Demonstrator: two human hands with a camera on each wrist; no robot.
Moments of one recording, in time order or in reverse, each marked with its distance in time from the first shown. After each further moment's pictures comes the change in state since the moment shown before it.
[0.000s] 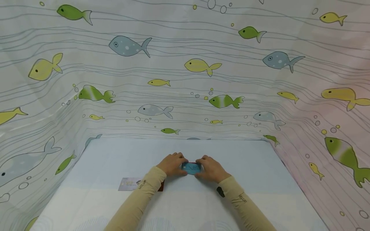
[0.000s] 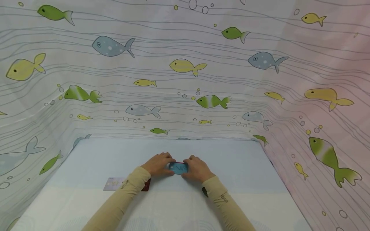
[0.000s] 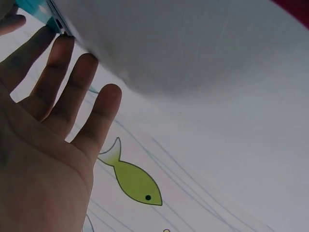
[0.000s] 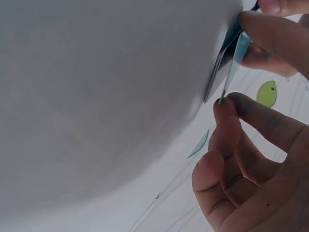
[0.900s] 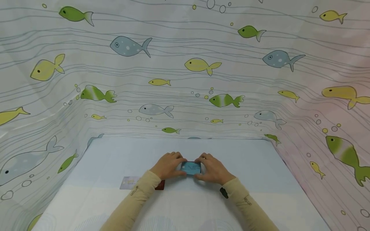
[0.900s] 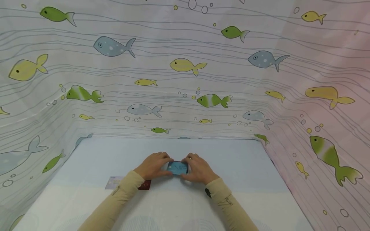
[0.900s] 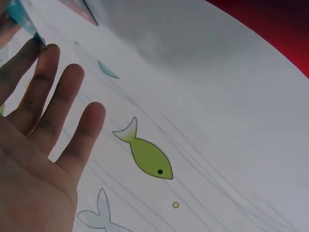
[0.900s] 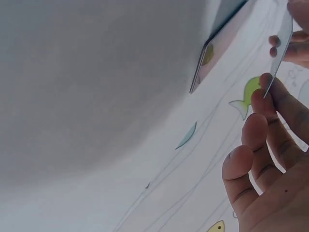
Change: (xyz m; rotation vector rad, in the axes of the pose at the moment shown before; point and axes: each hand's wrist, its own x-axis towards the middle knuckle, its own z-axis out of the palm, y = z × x) left_hand -0.029 0.007 -0.016 0.057 0.218 0.127; right_hand -0.013 -0.003 -0.010 0.016 0.089 -0.139
